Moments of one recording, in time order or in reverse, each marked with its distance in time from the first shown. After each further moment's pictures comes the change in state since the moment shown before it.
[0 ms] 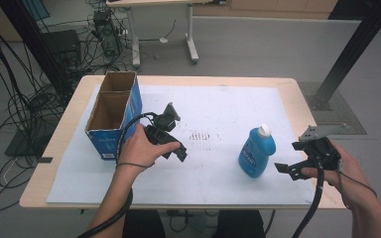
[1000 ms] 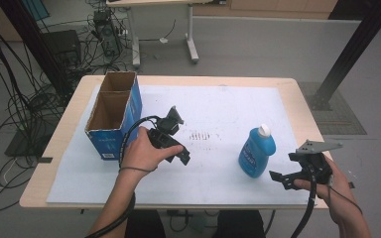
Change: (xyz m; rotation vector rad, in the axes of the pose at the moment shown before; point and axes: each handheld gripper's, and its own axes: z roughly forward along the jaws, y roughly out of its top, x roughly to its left) left arm -0.007 -0.002 0.007 0.000 -0.009 0.008; right arm 0.010 -0.046 0.026 -0.072 -0.007 0.102
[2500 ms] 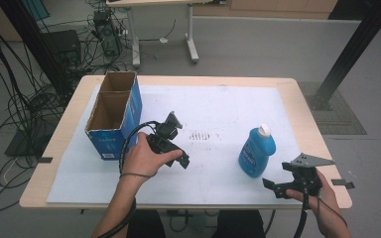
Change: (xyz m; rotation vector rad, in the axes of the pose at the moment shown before) left arm 0.002 -0.010 0.011 -0.008 -0.001 -0.020; right arm 0.009 -0.050 0.028 -0.091 0.004 0.064
